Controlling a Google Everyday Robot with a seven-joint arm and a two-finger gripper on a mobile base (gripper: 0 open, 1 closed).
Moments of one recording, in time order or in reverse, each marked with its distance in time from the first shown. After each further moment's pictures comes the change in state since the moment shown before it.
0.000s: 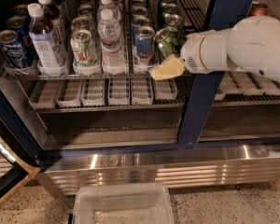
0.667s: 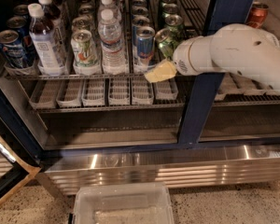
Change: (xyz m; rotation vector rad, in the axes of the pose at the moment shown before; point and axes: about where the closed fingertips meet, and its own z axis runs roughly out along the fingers) arm 0.018 -0.006 0.043 -0.014 0.037 0.027
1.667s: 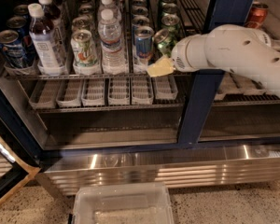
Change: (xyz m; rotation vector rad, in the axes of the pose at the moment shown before) arm -0.005 -0.014 0.023 0.028 -0.010 0.004
